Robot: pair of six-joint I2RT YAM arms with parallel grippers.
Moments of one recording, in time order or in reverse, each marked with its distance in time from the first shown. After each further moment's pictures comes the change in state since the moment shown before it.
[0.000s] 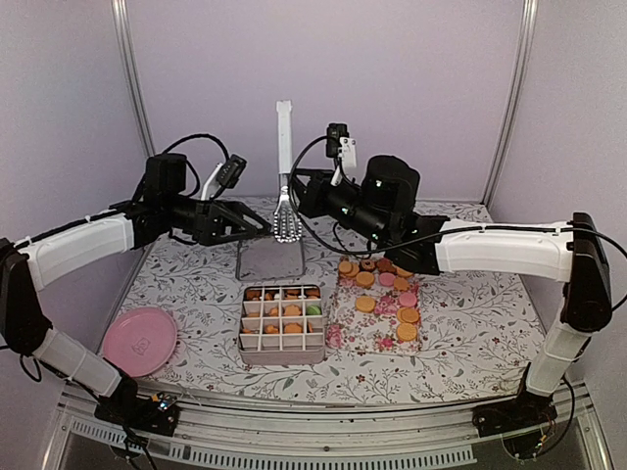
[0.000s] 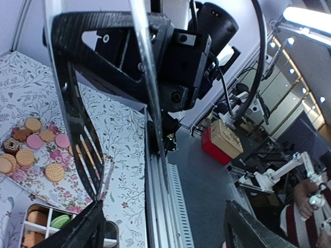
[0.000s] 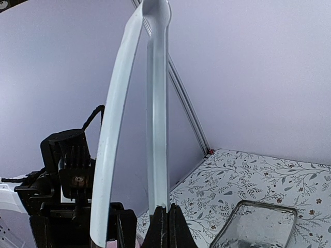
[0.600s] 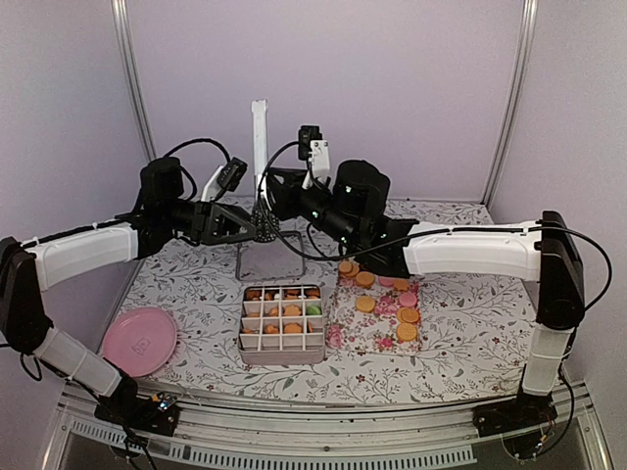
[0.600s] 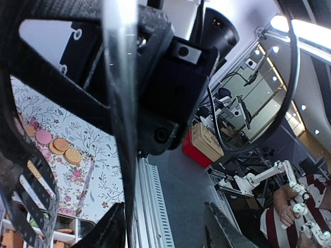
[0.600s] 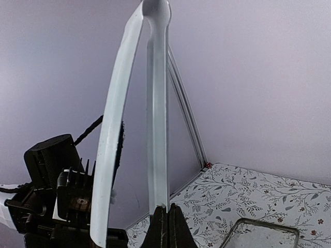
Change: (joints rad) left arm 0.000 0.008 -0.105 0.349 0.079 -0.323; right arm 0.053 0.153 0.148 0.060 0.065 -0.110
